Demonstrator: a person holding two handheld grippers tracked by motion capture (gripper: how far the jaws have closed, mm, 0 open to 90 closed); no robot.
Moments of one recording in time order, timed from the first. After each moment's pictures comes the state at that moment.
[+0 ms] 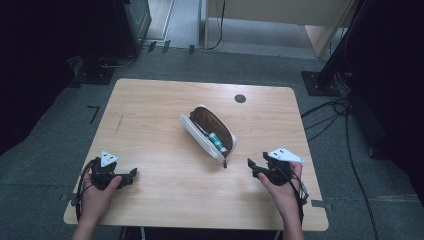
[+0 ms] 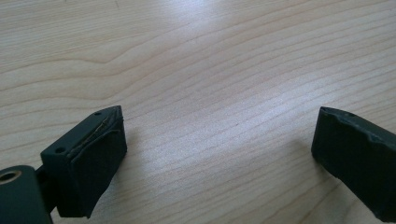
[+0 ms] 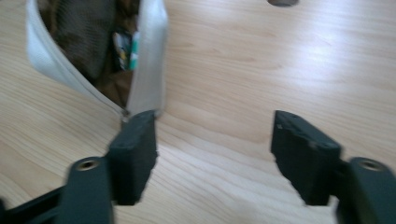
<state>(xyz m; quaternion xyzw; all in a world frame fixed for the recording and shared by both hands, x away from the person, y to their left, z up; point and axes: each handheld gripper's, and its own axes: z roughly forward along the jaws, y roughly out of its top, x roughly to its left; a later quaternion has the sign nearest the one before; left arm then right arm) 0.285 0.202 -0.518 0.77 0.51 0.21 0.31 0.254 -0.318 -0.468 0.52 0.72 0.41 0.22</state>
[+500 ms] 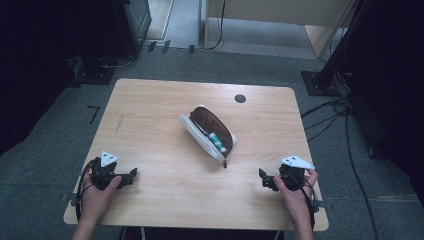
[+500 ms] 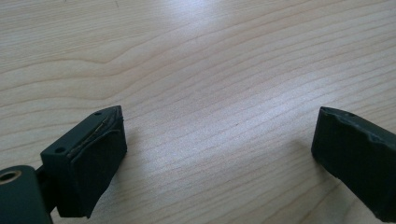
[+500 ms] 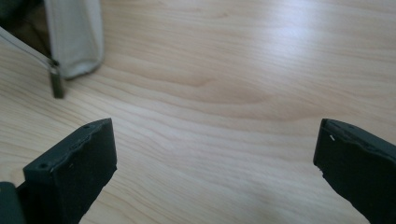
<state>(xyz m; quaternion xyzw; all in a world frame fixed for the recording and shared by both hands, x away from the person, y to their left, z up) 0.285 0.202 -0.518 0.77 0.51 0.21 0.31 0.240 -0.354 -0.490 0.56 0.71 0.35 0.23</state>
